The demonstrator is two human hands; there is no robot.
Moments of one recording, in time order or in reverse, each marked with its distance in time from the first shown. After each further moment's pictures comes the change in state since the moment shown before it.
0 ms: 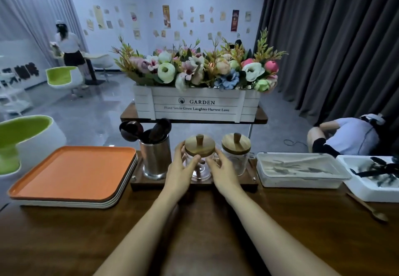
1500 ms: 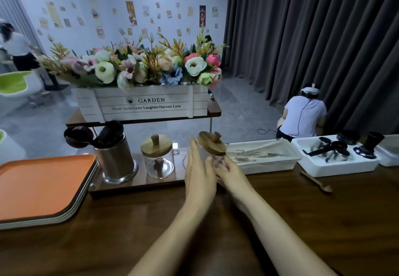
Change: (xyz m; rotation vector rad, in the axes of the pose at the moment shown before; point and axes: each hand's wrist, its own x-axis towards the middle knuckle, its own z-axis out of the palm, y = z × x) left_hand -0.060 0.079 0.134 0.097 -0.018 0.031; right_hand -0.055 0.004 -0.118 0.218 -0.041 0.089
